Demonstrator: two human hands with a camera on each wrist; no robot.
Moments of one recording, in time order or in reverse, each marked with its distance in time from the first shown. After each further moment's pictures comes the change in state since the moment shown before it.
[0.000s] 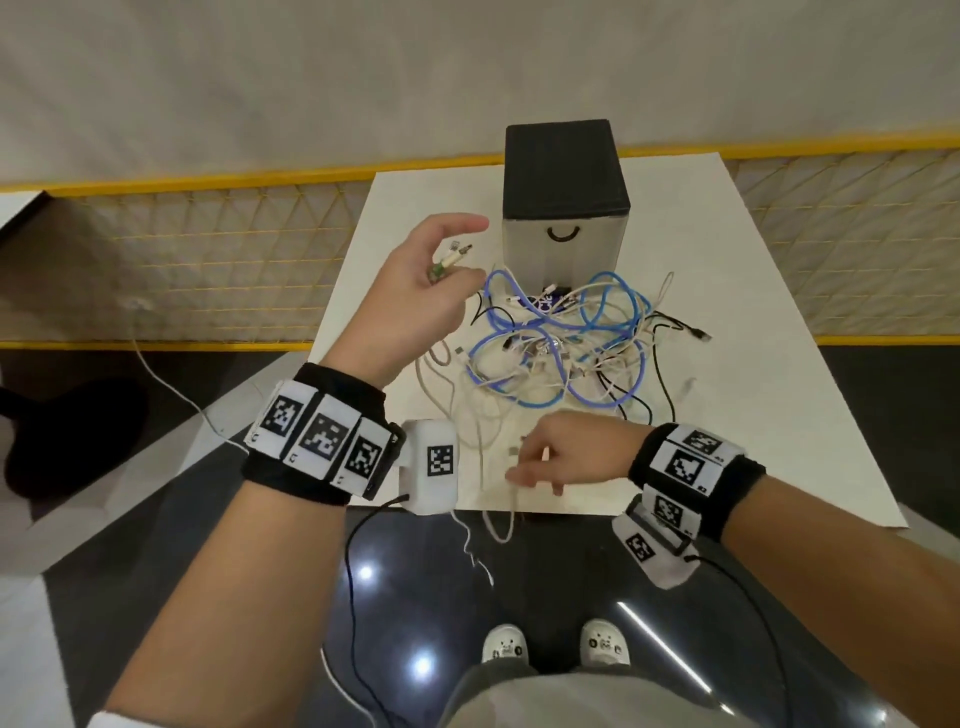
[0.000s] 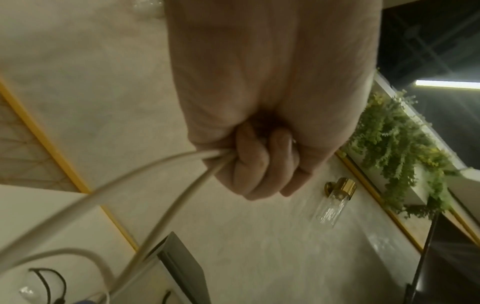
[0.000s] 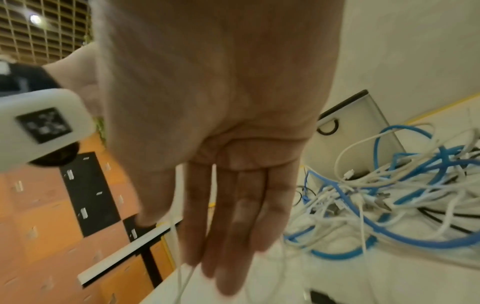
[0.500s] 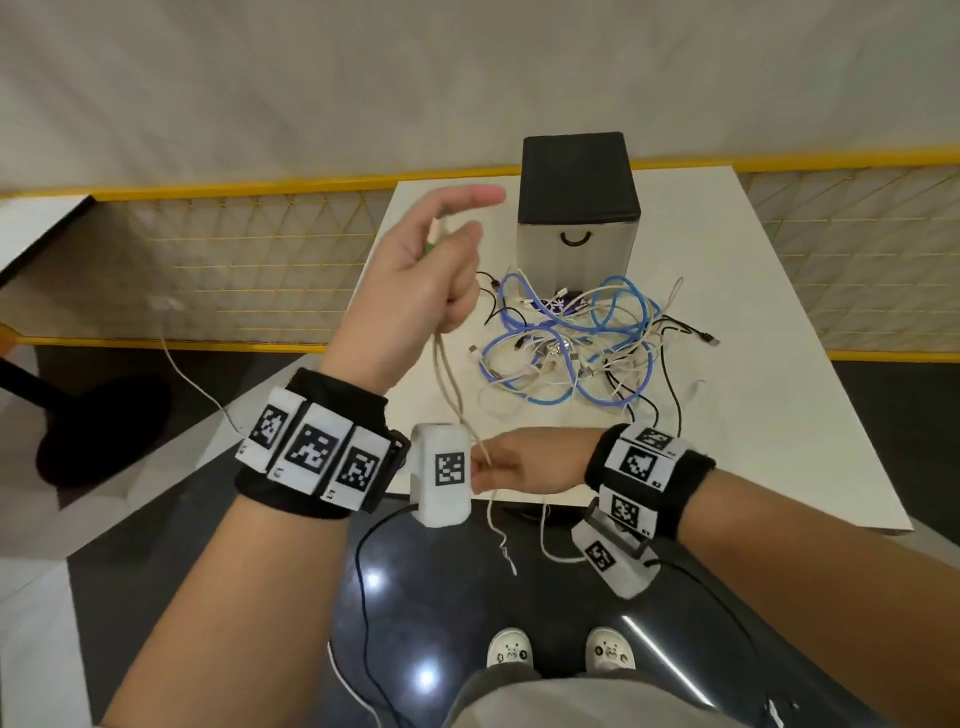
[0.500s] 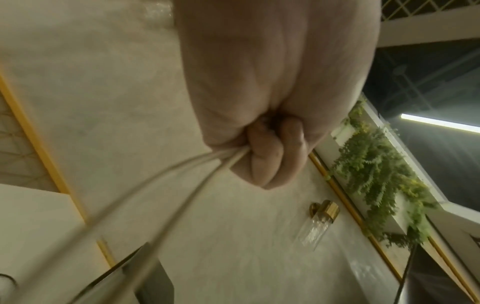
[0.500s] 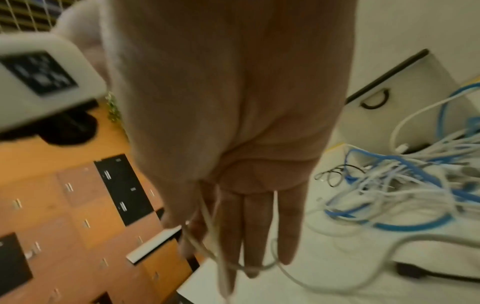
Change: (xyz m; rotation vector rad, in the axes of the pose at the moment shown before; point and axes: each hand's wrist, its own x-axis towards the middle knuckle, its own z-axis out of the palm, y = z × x) left_hand -0.036 0.032 -0.002 -0.353 -0.013 0.122; right_hand 0.010 -0.050 0.020 0.011 -0.091 -0.182
